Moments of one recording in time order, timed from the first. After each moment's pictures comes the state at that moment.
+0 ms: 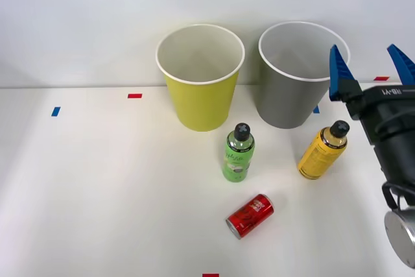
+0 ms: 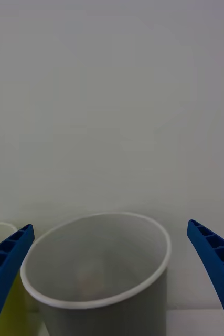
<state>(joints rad) 0.27 -0.33 -0.01 -2.27 -0.12 0.07 1.22</state>
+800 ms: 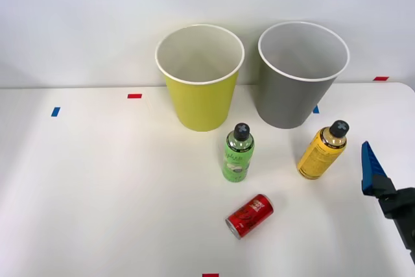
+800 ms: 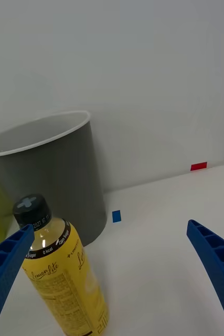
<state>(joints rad) 0.75 -0.30 -0.02 -2.28 -0.15 -0.12 1.18</state>
